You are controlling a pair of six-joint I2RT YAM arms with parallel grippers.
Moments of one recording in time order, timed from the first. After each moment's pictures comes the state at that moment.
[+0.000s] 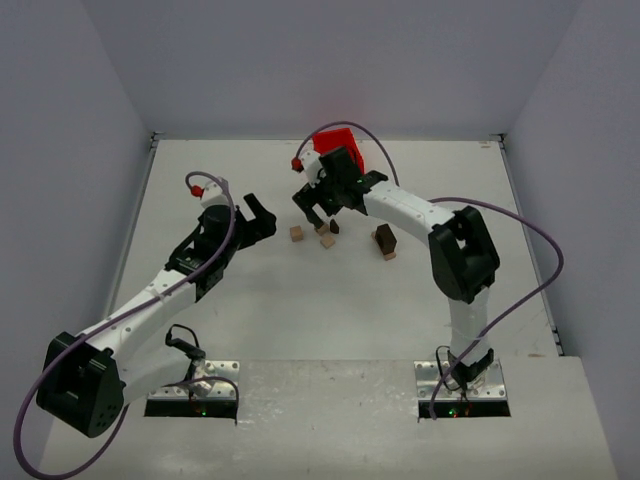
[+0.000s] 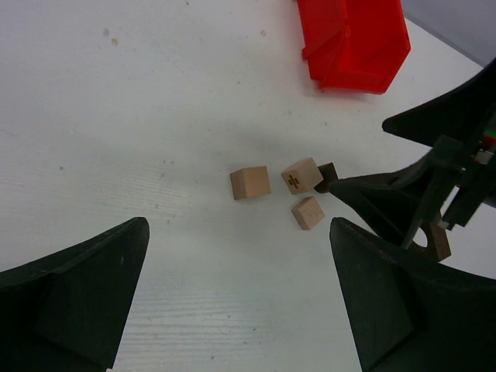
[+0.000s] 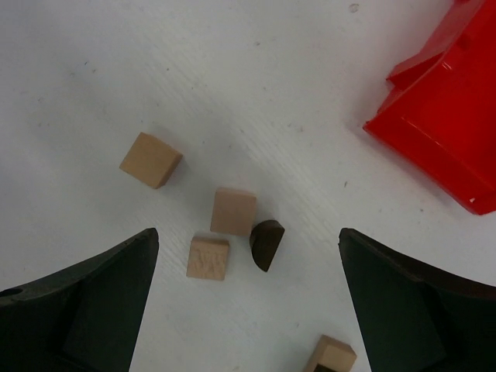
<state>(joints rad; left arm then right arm) -0.39 1.05 0.64 -0.04 -0.25 -0.67 0.61 2.01 1.55 -0.35 -0.09 -0.25</state>
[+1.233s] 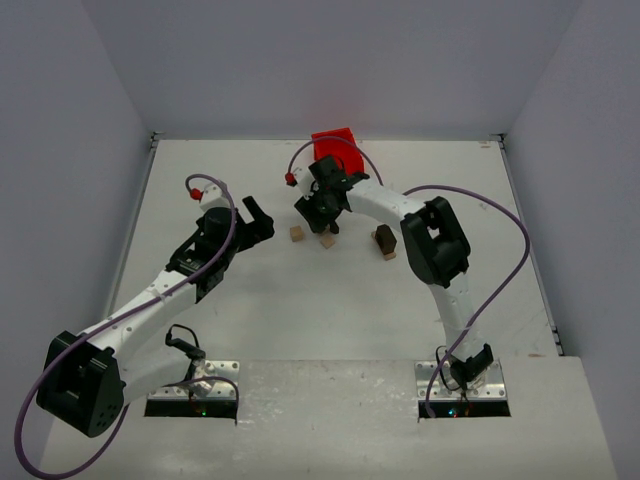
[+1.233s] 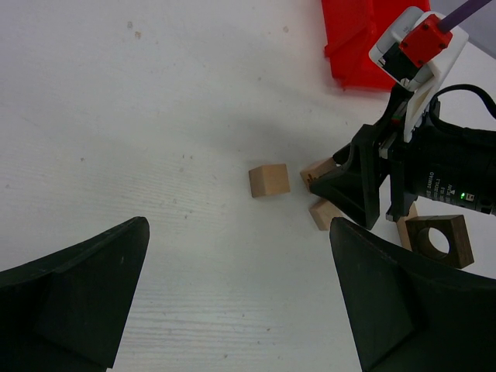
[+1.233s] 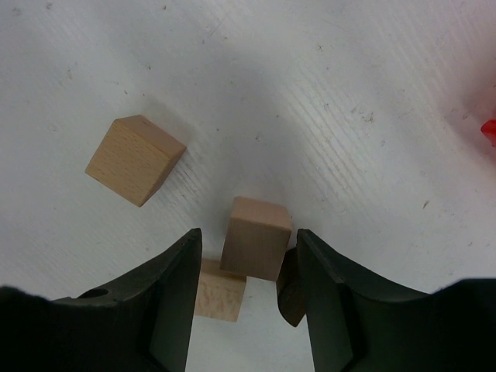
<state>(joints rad) -0.39 1.05 0.62 -0.05 -0.29 -0.68 0.61 2.24 1.72 -0.50 -0.16 -0.26</state>
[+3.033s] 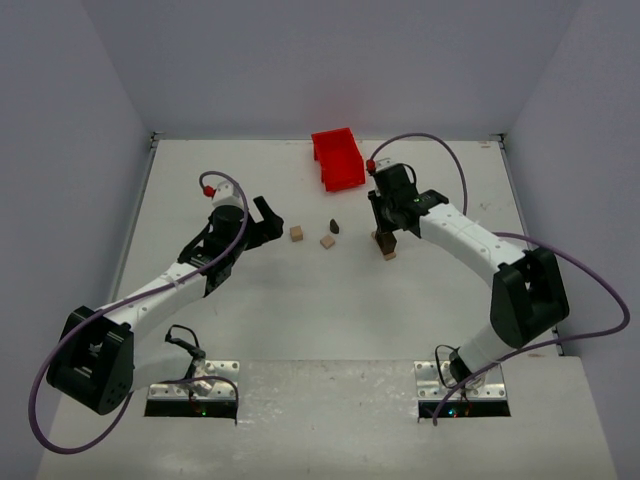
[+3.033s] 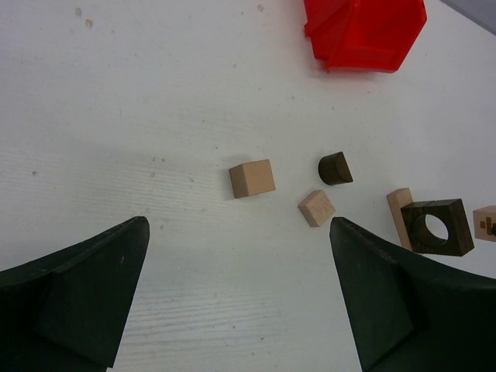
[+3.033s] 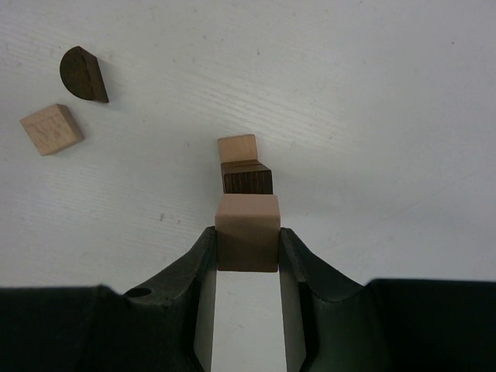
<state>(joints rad) -0.39 1.17 0.61 0.09 -0.20 -0.65 0.49 1.58 1.14 -0.48 0.24 0.10</state>
